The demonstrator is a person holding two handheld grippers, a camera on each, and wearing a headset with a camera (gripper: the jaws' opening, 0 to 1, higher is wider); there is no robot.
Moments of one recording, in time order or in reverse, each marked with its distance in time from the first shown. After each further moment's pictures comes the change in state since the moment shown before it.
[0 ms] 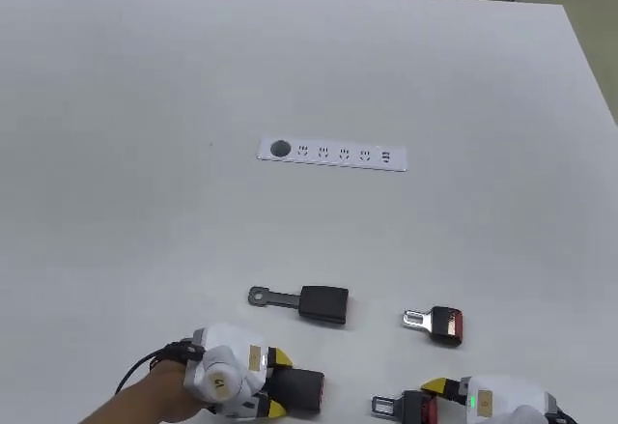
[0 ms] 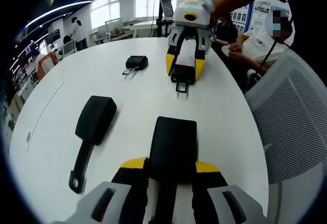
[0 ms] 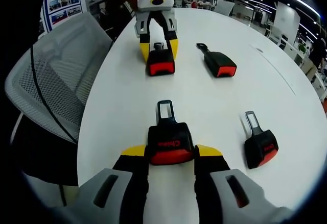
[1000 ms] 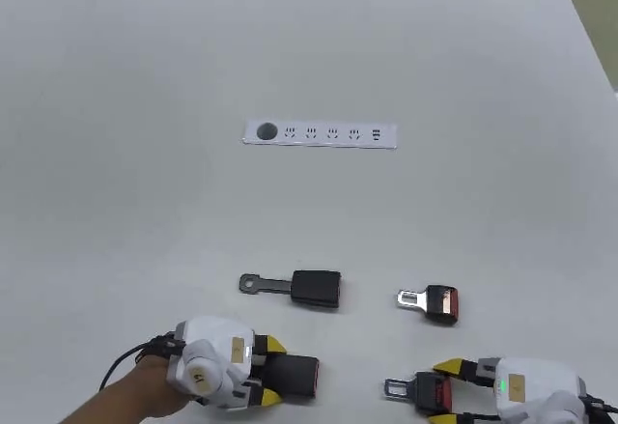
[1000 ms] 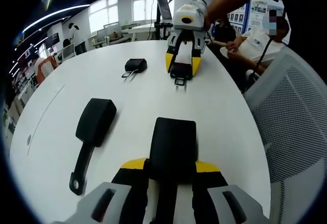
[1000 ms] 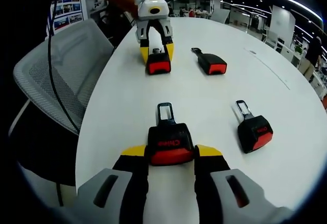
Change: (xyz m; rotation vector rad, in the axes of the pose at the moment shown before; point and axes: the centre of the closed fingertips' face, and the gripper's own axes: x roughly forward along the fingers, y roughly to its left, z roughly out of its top) left arm -0.003 0.001 0.007 0.022 -0.024 -0.004; right arm -0.015 -0.007 -0.018 0.014 -0.079 -0.006
